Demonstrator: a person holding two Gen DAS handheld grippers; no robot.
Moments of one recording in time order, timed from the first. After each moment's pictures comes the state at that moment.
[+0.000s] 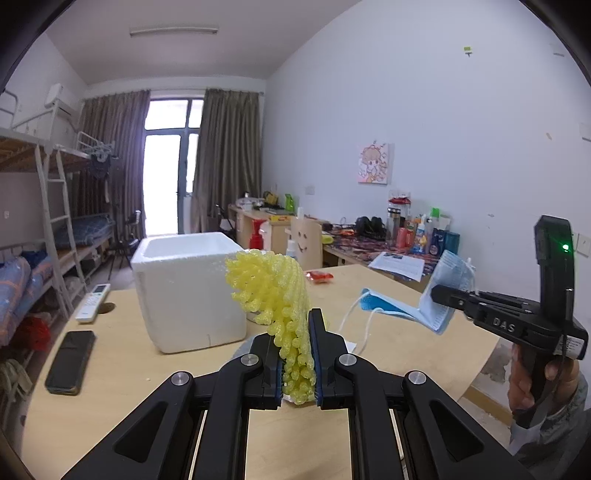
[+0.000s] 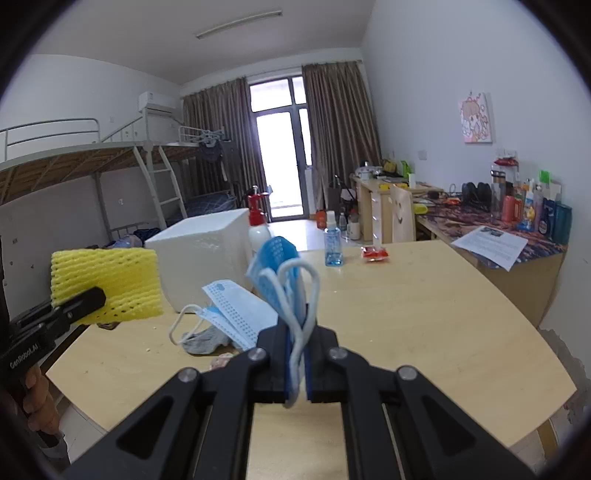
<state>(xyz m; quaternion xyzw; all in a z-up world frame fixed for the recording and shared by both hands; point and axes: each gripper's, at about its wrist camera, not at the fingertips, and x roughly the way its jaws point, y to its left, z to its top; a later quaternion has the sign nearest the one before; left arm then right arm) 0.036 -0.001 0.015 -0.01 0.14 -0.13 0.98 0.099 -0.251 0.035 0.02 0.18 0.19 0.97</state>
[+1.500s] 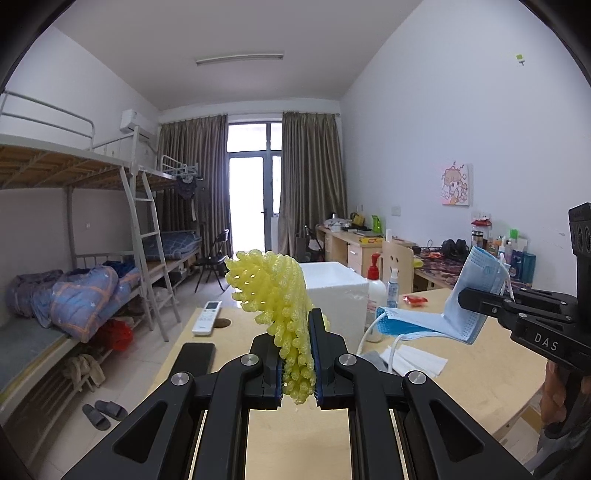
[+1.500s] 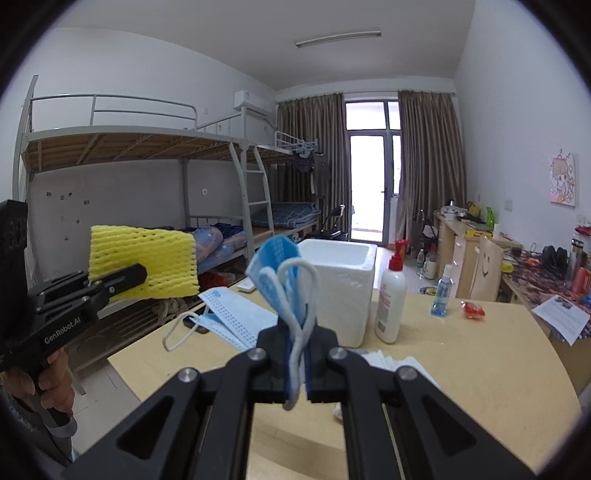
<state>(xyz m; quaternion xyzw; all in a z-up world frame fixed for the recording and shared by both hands) -0.001 0.065 0.043 0.00 0.10 0.04 0.99 0.081 -0.157 0.067 -0.04 0.12 0.34 0.93</state>
